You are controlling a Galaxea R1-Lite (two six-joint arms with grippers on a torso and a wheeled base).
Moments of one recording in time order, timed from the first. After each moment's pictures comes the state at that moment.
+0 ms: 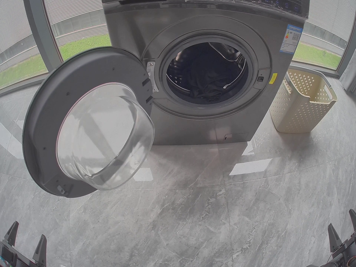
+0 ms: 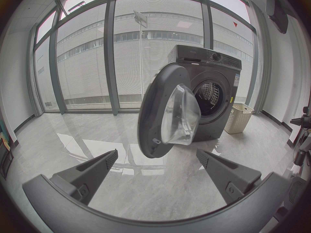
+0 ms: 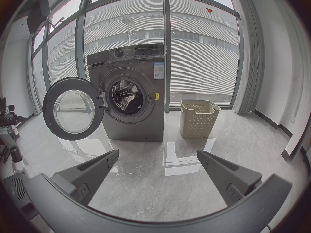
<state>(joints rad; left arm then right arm) 0.00 0.01 -0.02 0.00 0.02 -0.01 0.00 0.01 -0.02 0.00 0.03 -0.02</state>
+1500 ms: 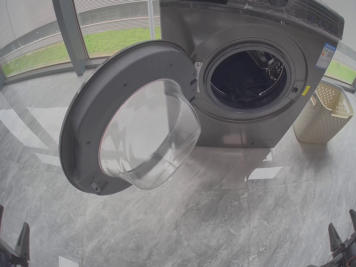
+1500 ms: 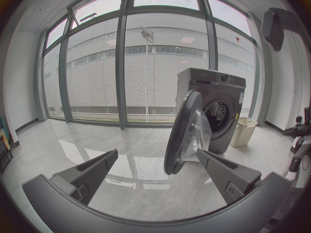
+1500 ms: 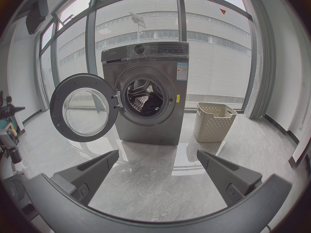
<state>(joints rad) -0.01 0.05 -0.14 -0.06 -0.03 0.00 0.00 0.01 -0.02 0.00 0.02 -0.01</state>
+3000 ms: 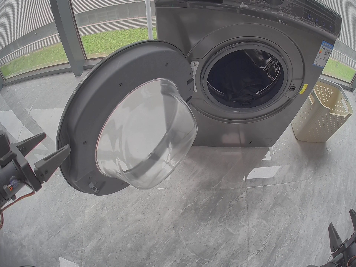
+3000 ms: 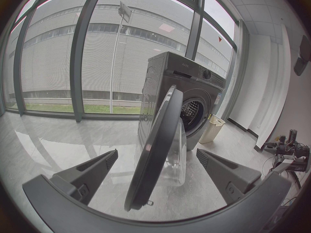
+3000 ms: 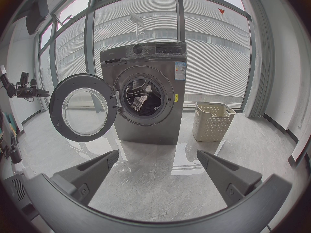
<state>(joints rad) -0.10 1.00 -0.40 -0.61 -0.34 -0.03 0.00 0.02 -0.02 0.00 0.02 -0.01</state>
